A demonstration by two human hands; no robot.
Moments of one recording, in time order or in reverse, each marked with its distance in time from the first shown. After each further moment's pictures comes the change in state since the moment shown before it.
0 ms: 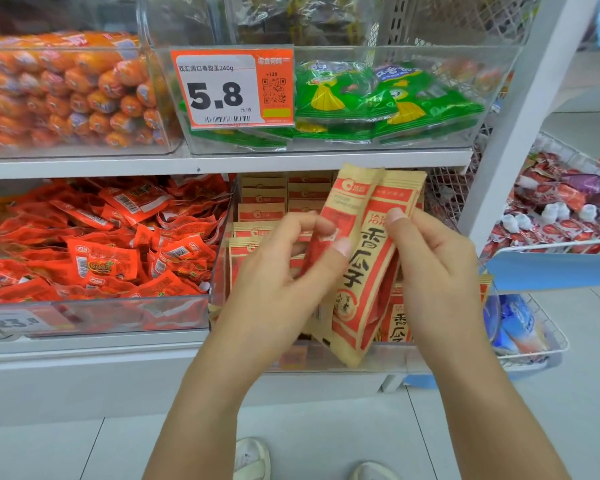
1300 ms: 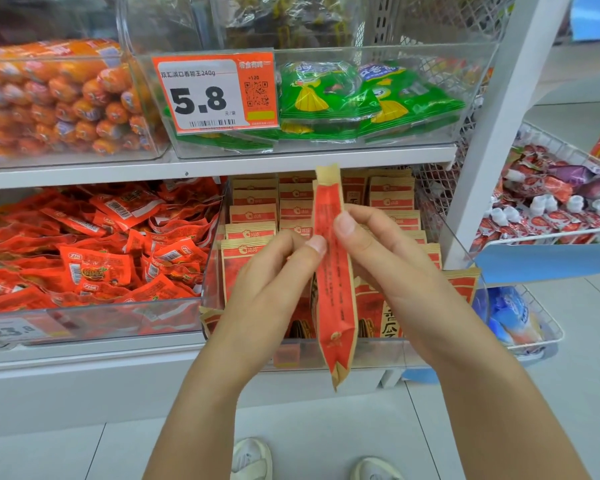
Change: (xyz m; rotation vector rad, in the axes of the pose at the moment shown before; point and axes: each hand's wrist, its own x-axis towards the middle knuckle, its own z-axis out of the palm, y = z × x) left_hand -0.004 -0.002 0.005 -0.094 0.009 -0.032; right_hand 0.001 -0.013 -0.007 0.165 -0.395 0.275
